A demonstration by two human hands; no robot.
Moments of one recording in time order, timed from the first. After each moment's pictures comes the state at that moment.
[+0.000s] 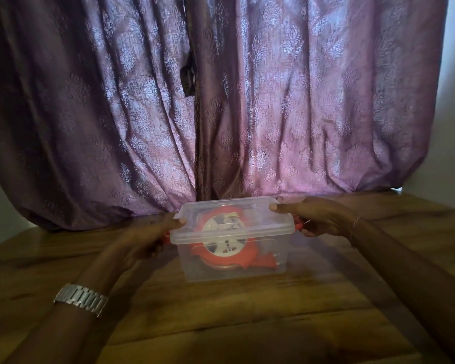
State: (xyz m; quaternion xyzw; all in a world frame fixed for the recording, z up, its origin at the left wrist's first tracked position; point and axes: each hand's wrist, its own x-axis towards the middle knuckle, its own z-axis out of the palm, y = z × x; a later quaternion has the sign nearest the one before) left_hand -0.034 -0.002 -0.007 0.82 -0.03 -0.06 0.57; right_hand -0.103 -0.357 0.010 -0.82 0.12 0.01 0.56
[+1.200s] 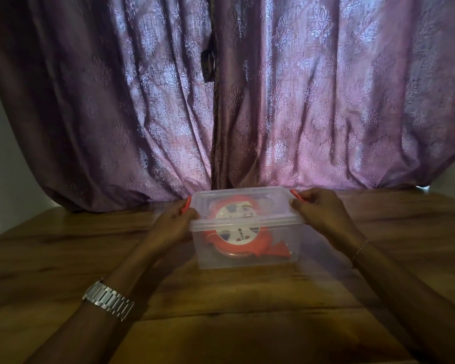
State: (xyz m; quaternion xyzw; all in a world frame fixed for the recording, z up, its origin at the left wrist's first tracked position) left_hand -0.060 -0.023 -0.021 0.78 -0.11 0.08 0.61; right_hand -0.107 -0.321 -0.022 -0.81 0.05 -0.31 0.49
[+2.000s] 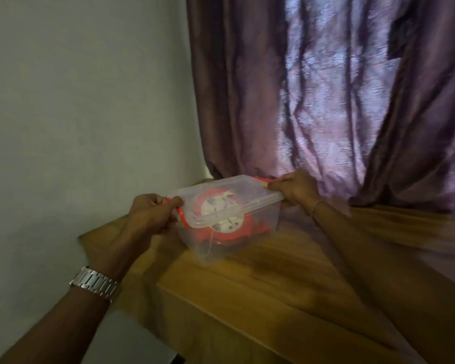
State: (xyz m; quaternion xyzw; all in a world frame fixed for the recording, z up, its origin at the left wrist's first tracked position) left_hand -0.148 0.242 -0.007 0.73 0.21 0.31 0.57; right_hand 0.042 -0.012 0.001 -0.82 -0.15 -0.11 0.55
